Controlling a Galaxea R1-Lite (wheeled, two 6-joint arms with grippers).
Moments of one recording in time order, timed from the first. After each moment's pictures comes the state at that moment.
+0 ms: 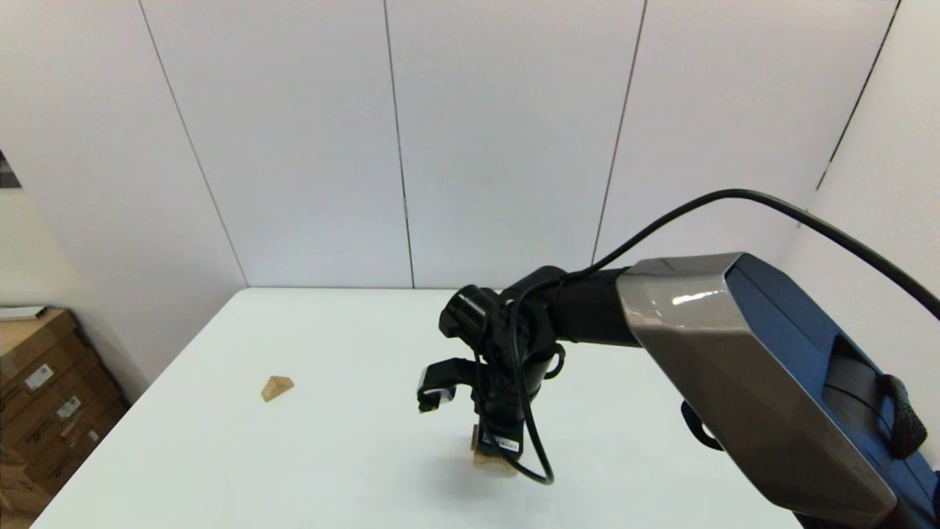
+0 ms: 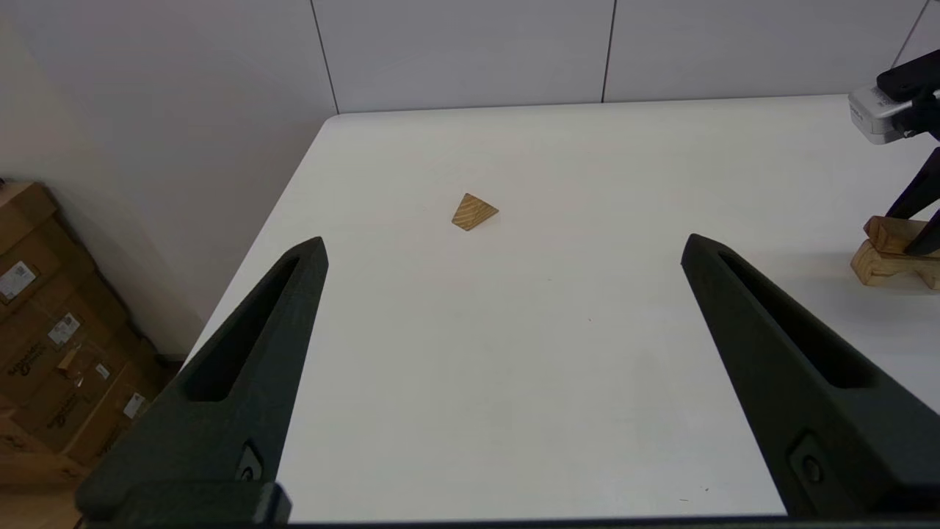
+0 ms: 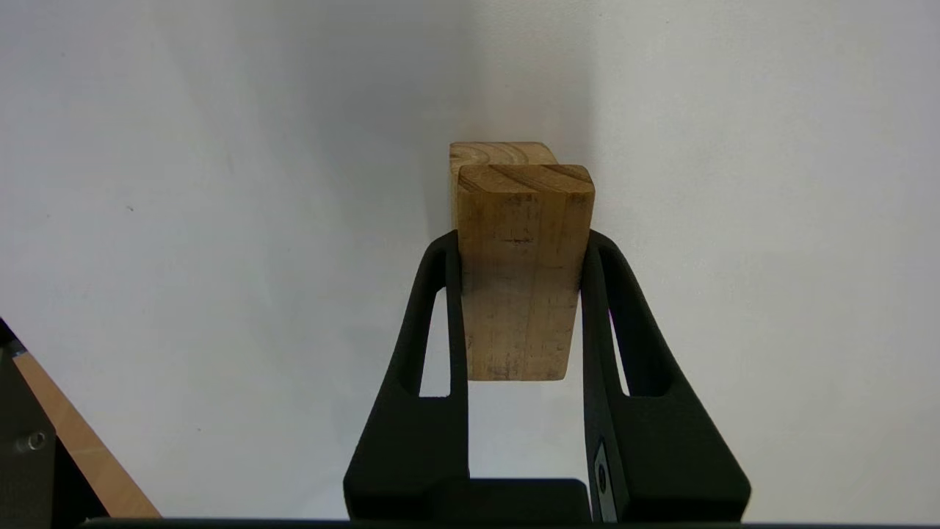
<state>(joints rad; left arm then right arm) 0.00 0.00 -0.01 0.02 0.00 0.02 0.74 2.47 -1.95 0.84 0.06 -0.67</state>
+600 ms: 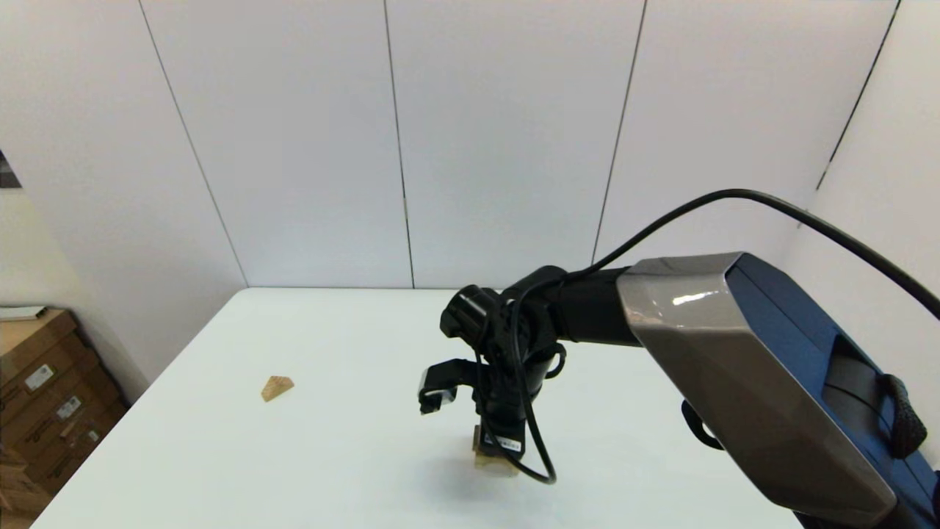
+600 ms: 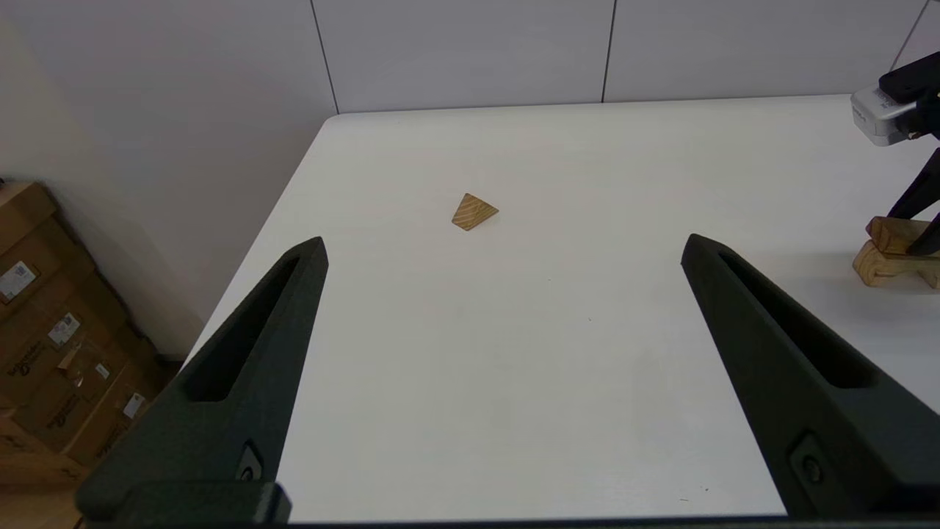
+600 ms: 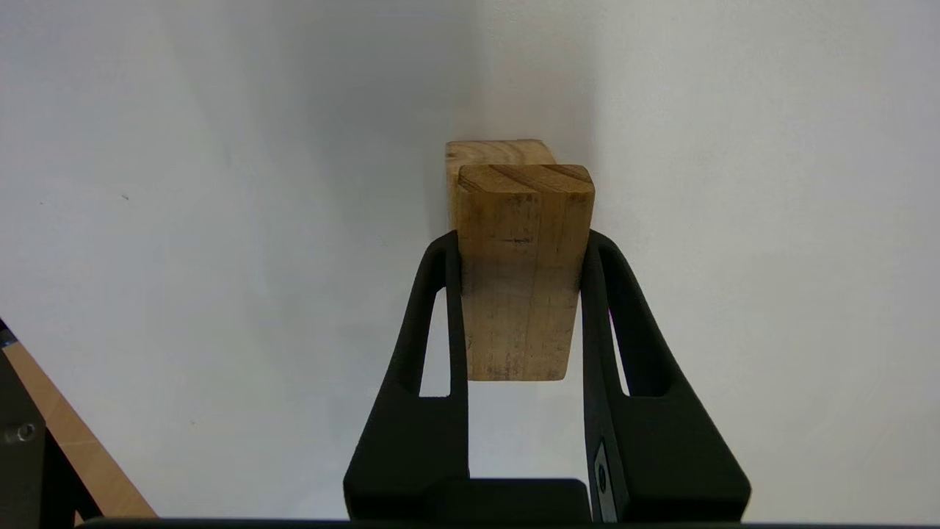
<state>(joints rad) 0.00 0.00 -0.01 0.02 0.00 0.02 0.74 2.47 -1.95 0.85 0.06 -0.69</state>
